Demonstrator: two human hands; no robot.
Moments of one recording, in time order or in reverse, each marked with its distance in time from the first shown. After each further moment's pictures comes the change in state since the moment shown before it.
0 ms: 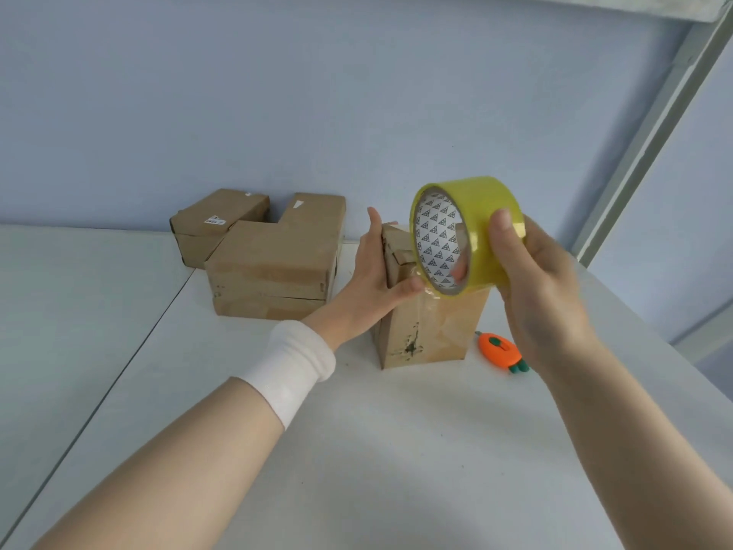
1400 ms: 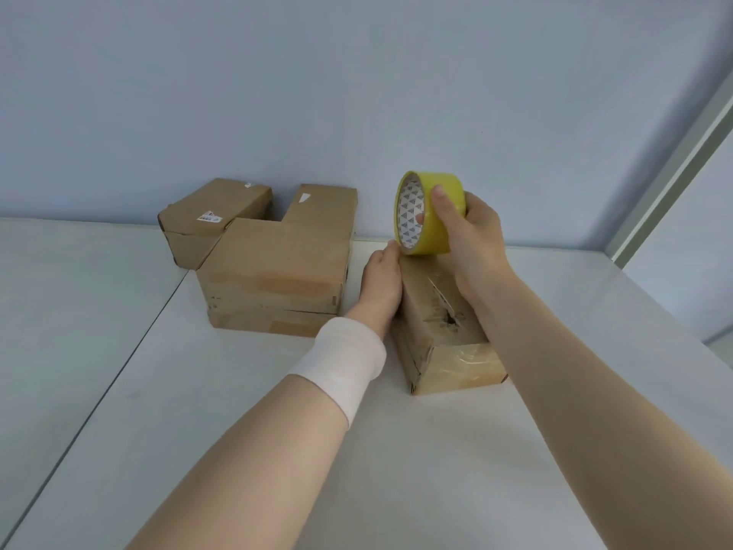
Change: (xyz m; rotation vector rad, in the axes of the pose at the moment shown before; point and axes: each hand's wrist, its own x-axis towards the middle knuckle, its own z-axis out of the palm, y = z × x) left_hand 0.073 -0.058 0.006 -0.331 0.392 -0.448; right_hand 0.115 0.093 0.038 -0.153 0.224 0.232
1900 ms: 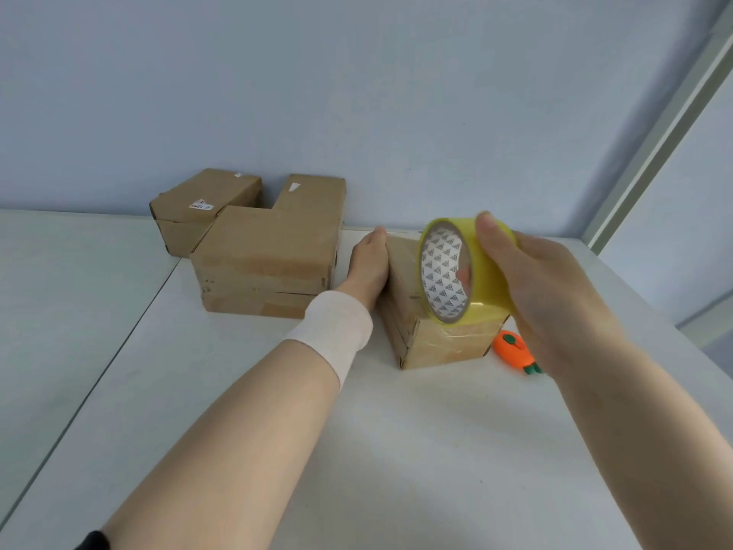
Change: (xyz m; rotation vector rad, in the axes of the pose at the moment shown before) left_hand 0.000 0.003 0.001 0.008 -0.022 -0.062; right_hand -0.096 -0.041 -0.063 -0.080 -0.088 0.141
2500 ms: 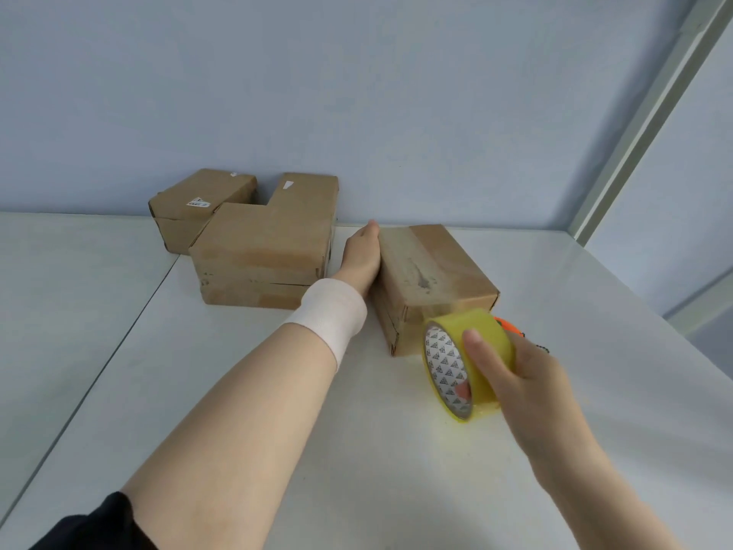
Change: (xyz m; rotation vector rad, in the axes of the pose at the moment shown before) left_hand 0.001 0.002 0.000 0.086 0.029 0.056; right_hand -0.086 0.045 -0.007 -0.148 0.095 0.053
